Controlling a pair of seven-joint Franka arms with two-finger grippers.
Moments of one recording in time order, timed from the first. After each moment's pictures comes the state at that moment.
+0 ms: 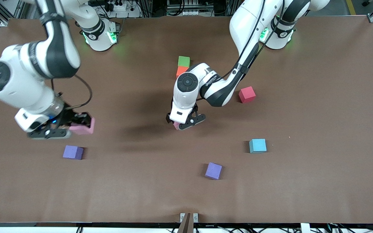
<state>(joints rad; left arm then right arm) -0.73 0.84 -0.11 -1.31 0.01 2.26 -1.29 0.68 0.23 -0.49 -1.70 0.16 1.92 0.14</state>
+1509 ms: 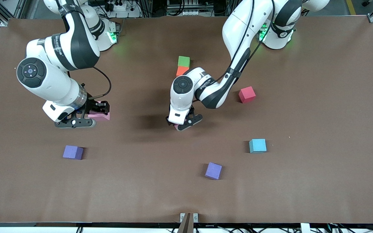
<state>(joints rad) -0.79 0.90 -0.05 -1.29 0.01 2.31 -1.35 0.73 0.22 -0.49 -1.75 0.15 1.87 0.17</state>
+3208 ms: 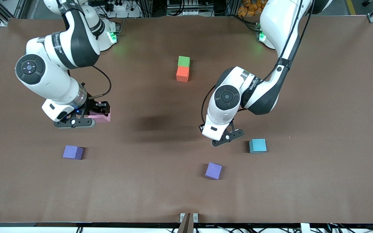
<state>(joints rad) -0.57 0.69 -0.05 -1.27 0.00 1.94 -0.97 0.75 0.21 -0.49 -1.76 0.15 1.91 0.19</state>
